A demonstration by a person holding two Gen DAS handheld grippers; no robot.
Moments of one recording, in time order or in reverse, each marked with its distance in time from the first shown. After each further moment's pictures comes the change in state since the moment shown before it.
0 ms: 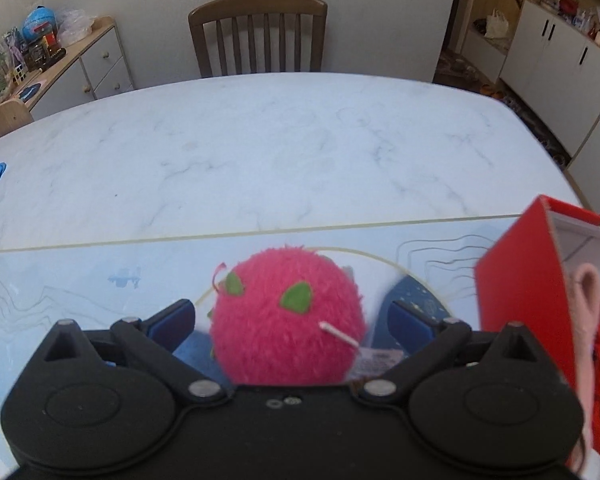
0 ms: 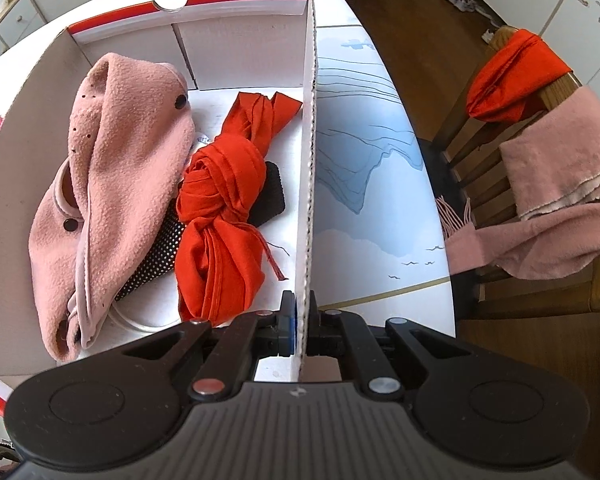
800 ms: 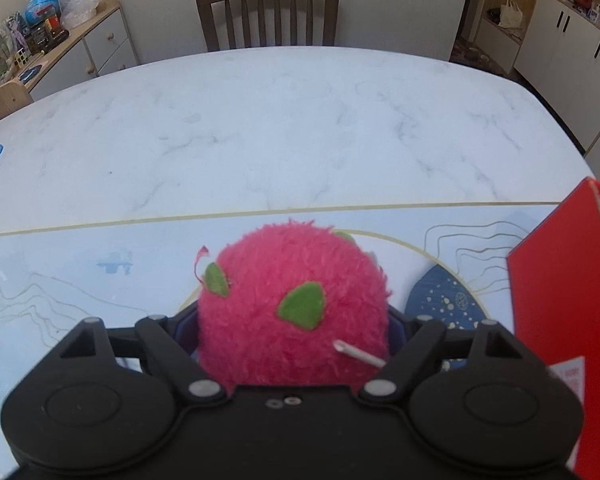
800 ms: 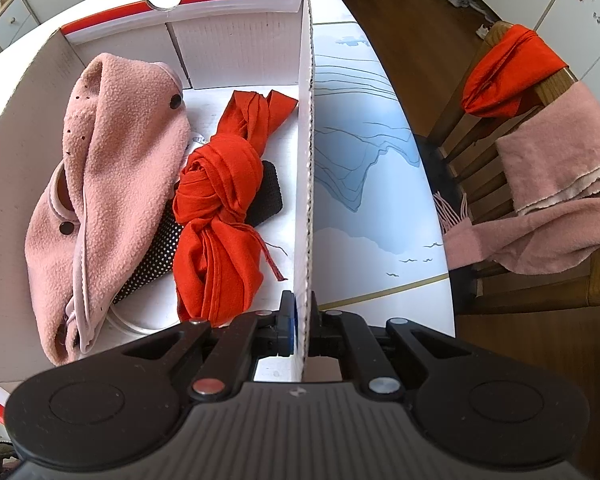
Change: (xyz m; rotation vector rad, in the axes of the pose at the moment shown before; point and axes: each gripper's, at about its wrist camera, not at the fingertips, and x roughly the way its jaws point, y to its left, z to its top) left arm 0.023 0.007 -0.005 -0.021 0.042 0.017; right arm 0.002 0.000 0.002 0.038 0.014 -0.023
